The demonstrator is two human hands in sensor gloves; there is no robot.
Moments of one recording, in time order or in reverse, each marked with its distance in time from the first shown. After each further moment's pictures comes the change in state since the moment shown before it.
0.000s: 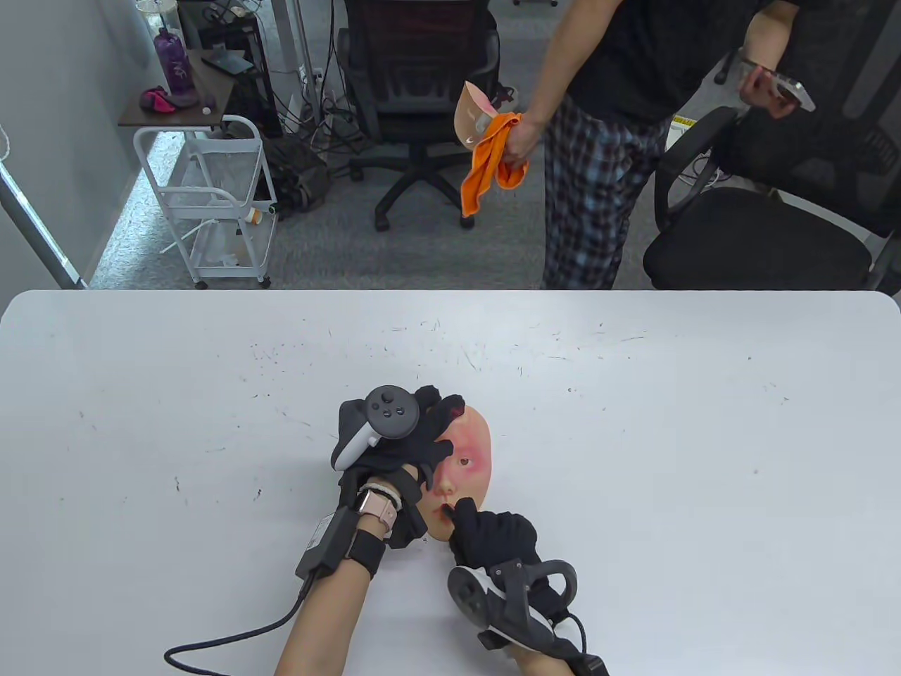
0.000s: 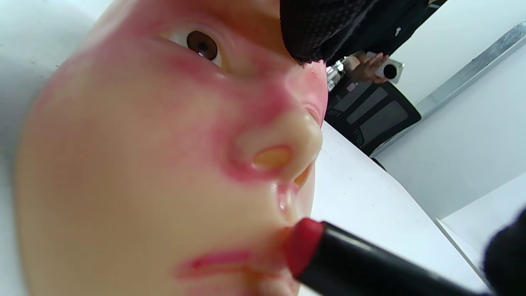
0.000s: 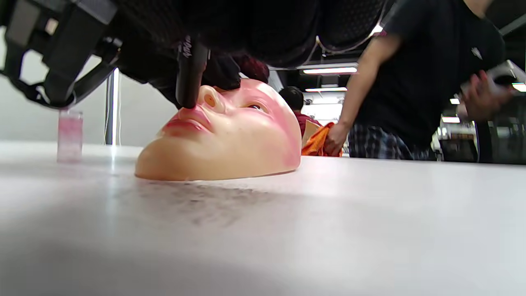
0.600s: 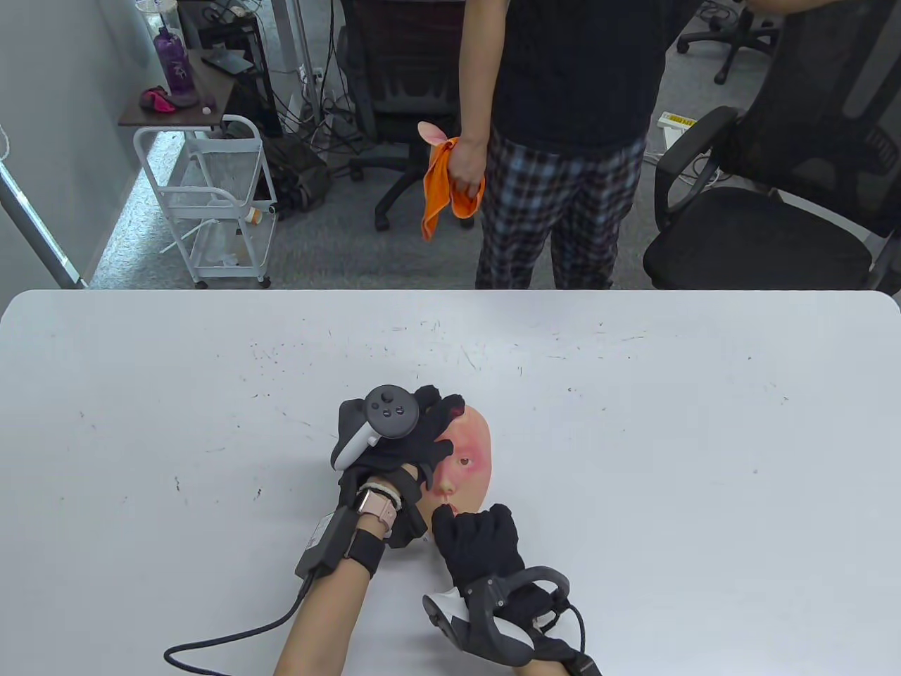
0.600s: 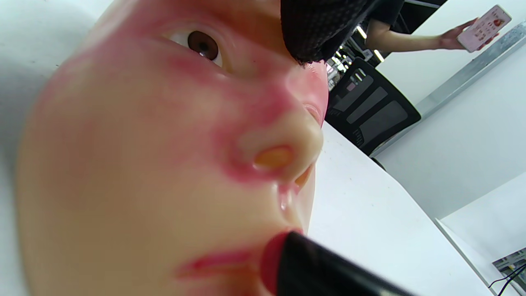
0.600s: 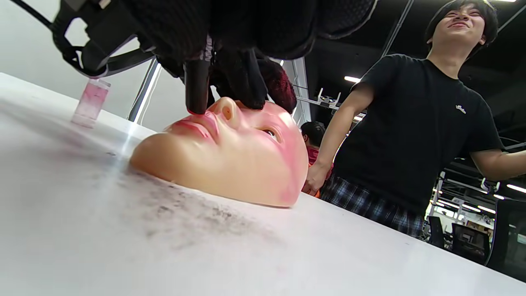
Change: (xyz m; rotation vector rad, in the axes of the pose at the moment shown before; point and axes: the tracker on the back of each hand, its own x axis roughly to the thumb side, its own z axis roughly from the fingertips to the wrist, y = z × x) left_hand 0.000 0.000 0.000 -0.003 0.000 0.002; right_hand 0.035 0.003 0.008 -0.083 -0.207 0.356
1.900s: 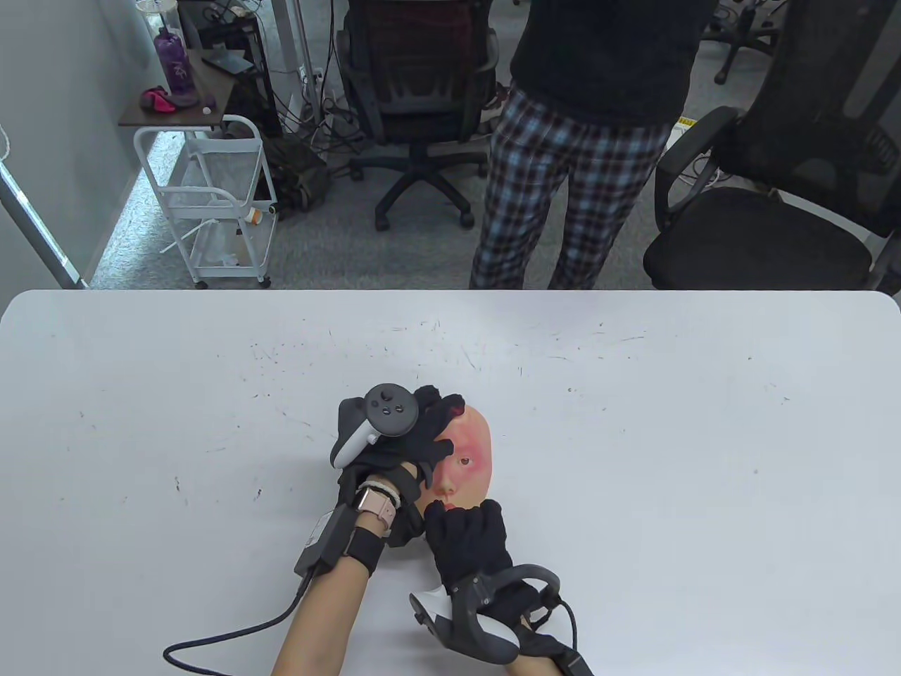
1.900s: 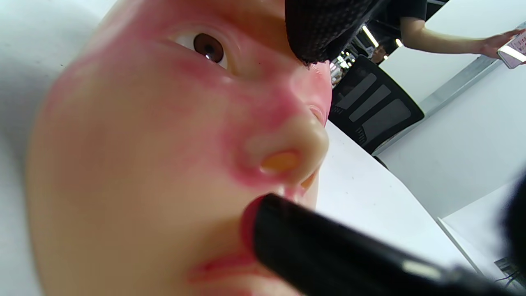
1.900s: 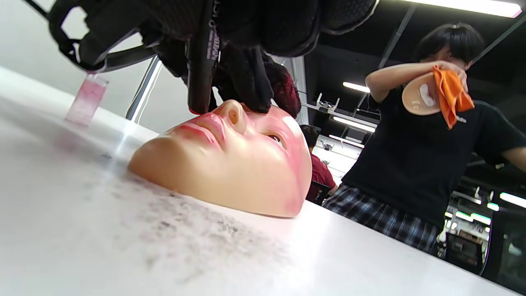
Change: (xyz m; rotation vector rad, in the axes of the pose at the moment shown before) left_hand -0.001 0.001 -0.002 -0.009 0.011 -0.001; right_hand 0.003 0.003 -0.007 -0.018 0.033 -0.022
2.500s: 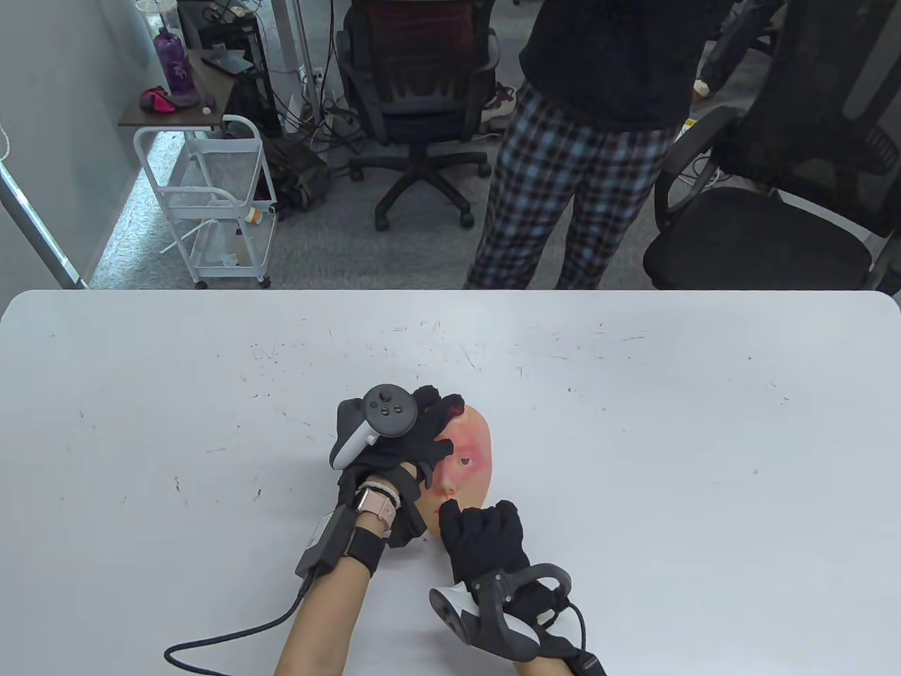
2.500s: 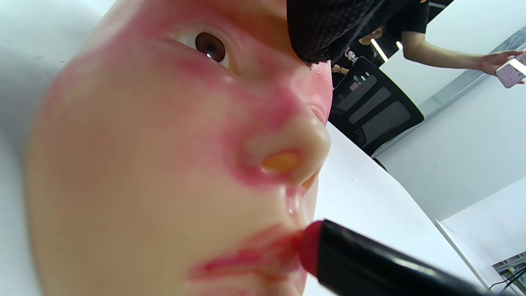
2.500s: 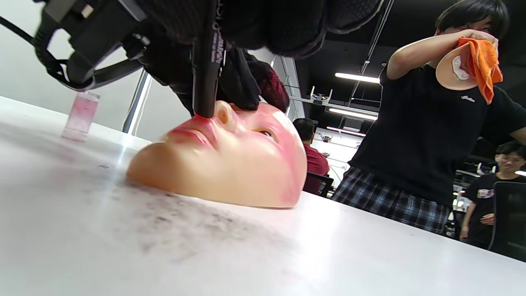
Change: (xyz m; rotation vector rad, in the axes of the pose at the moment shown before) left_hand -0.001 -0.001 0.000 0.000 0.001 0.017; right_hand -0.014 0.000 0.007 0.007 0.020 -0.050
